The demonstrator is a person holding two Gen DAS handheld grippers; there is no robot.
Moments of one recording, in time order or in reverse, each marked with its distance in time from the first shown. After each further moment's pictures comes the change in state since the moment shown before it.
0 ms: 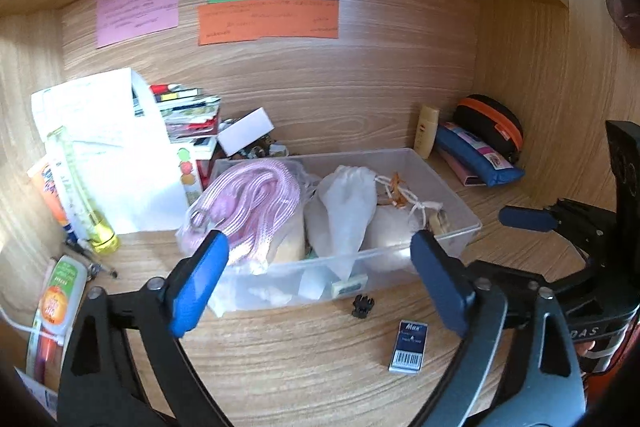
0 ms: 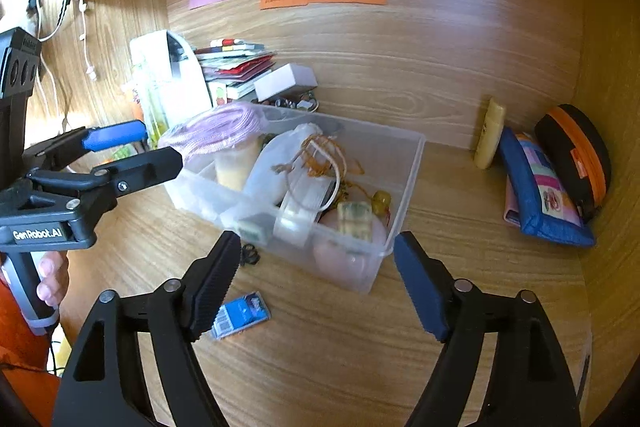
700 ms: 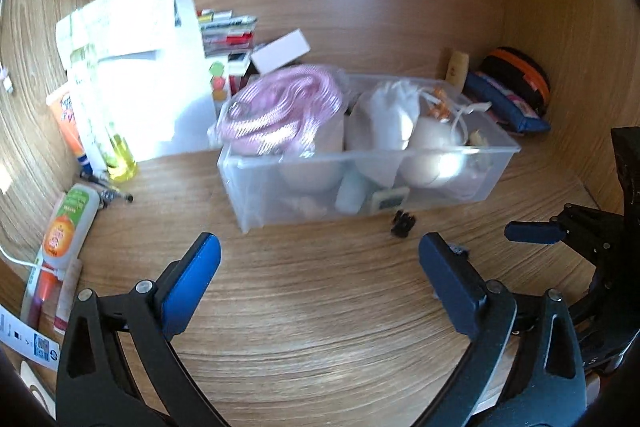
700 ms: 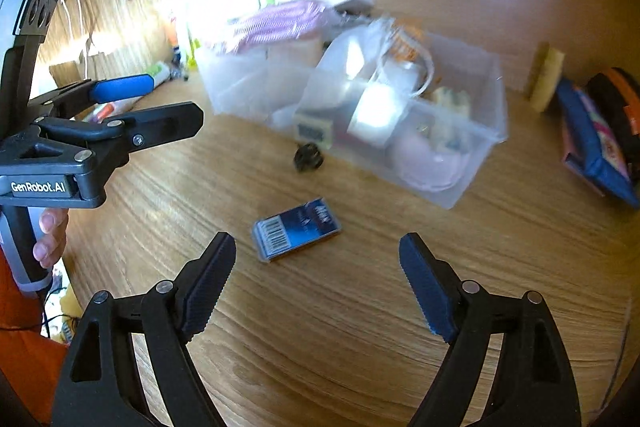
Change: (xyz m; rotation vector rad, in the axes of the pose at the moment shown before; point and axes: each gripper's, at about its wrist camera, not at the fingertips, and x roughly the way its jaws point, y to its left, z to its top) left arm 0.007 0.023 -0.053 -0.047 0.160 0.067; right arm 0.035 0.040 -0.049 -0.074 0.213 0.107
